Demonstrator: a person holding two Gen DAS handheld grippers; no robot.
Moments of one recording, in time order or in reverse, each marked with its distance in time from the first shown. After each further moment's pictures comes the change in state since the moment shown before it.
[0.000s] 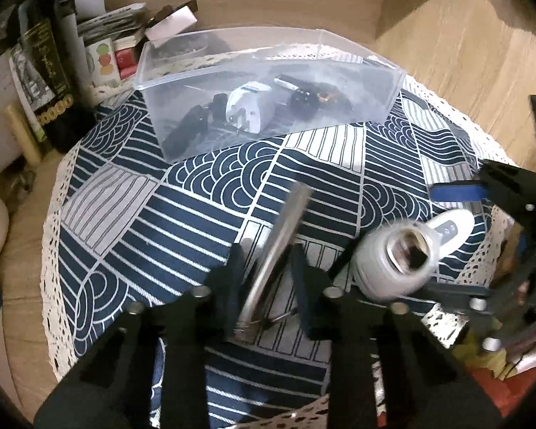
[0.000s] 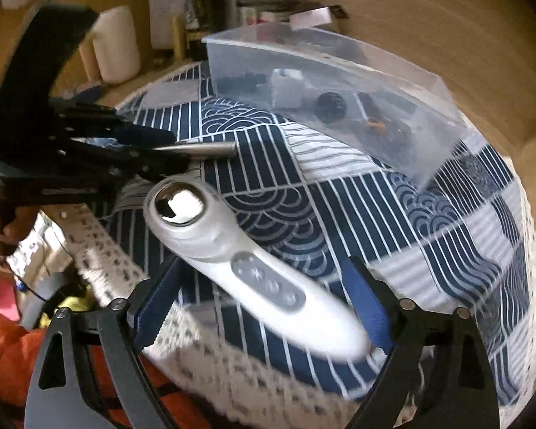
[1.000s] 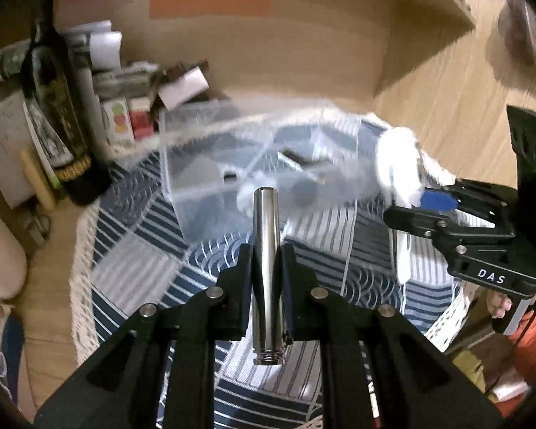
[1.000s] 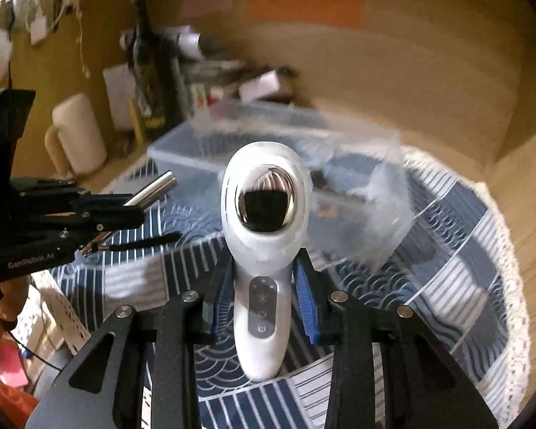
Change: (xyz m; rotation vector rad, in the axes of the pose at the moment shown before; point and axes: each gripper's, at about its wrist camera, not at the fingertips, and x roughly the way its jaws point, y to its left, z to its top) left arm -0.046 0.009 0.050 -0.045 -0.163 -0.026; right arm -0.040 -0.037 0.054 0.168 -0.217 -0.054
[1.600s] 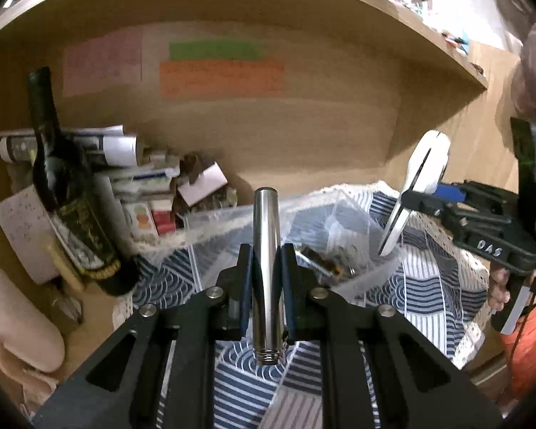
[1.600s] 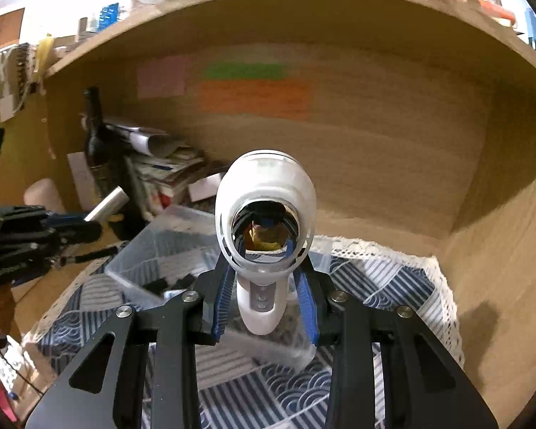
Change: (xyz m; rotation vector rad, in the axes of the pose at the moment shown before) left arm -0.021 0.011 0.083 0.016 -0.157 0.046; right arm -0.017 -0.040 0.077 0.024 -0.176 -0.117
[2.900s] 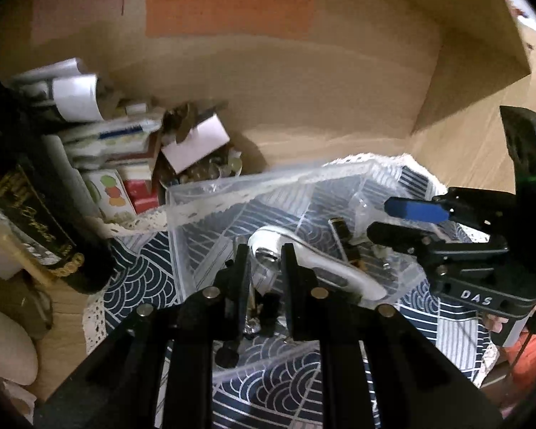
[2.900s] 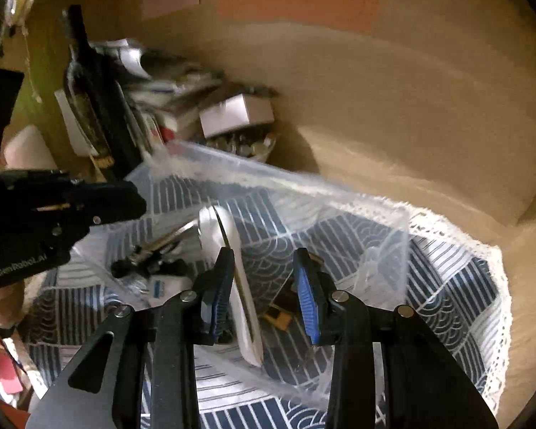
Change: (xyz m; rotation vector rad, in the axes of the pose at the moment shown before) left arm 0.081 0.014 -0.013 -0.031 0.139 -0.001; right arm 0.092 0.017 -0.009 -0.061 0.211 0.125
